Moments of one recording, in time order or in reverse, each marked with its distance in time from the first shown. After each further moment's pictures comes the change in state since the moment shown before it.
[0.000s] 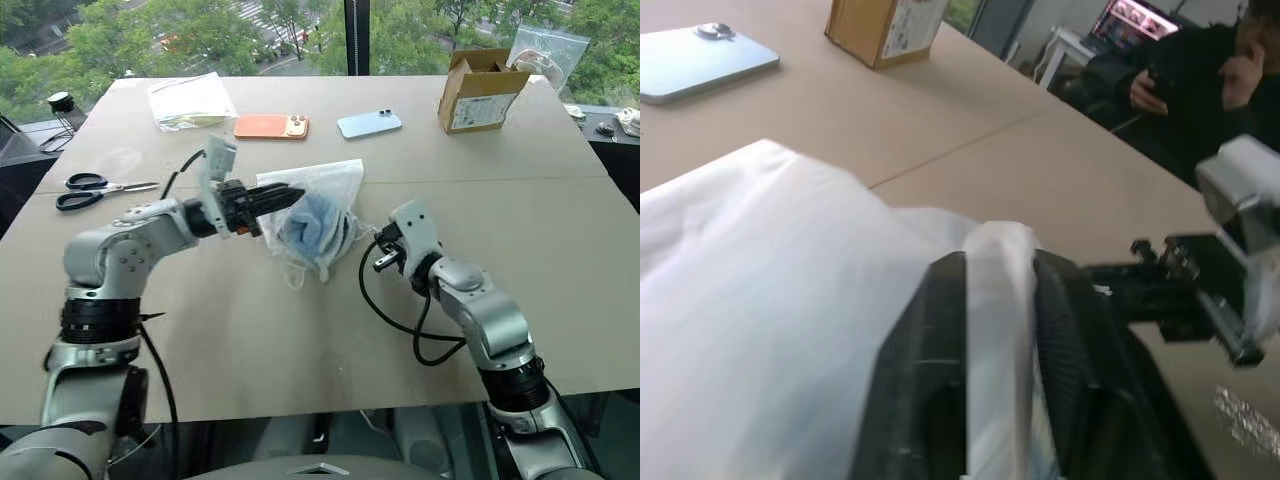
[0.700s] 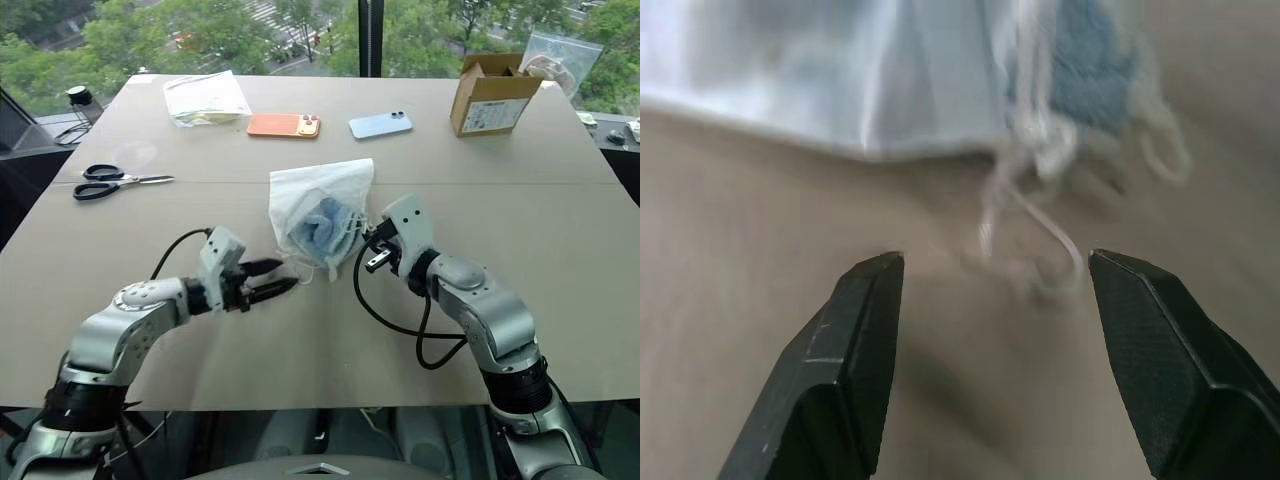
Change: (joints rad) left arm 0.356 -0.048 -0.123 -0.153 0.317 -0.274 0.101; right arm -0.022 -0.015 -0.001 -0.037 0.042 0.038 0.027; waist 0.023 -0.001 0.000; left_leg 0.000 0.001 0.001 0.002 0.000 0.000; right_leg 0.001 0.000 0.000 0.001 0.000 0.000
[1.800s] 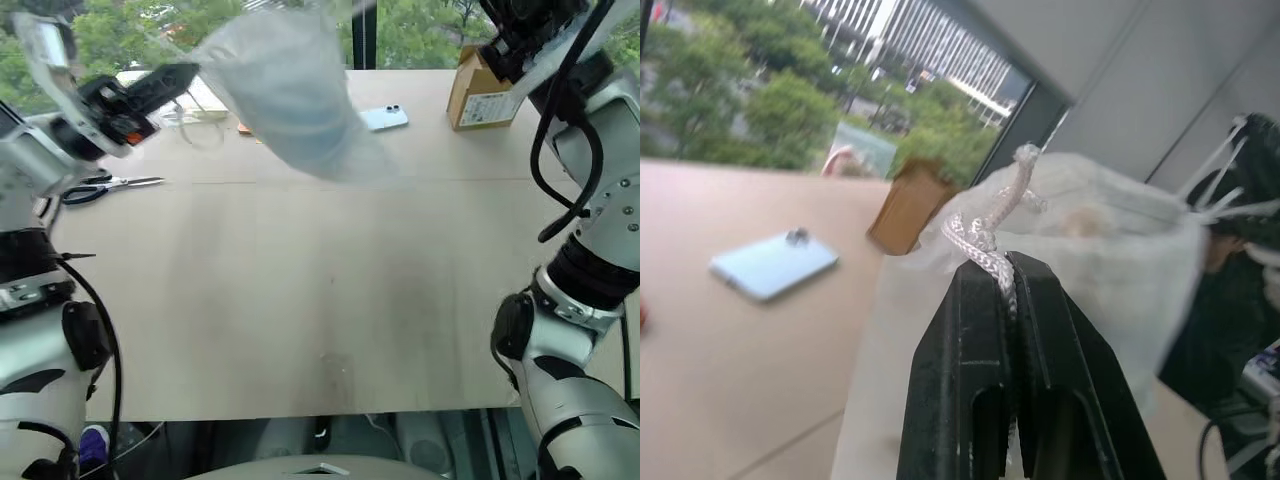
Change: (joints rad) left arm -0.631 0.115 0.369 0.464 -0.474 0.381 -0.093; right arm -0.537 -0.094 -0.658 0.137 0.751 0.015 -0.216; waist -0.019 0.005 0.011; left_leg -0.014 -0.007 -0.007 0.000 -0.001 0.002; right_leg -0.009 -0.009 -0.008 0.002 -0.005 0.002
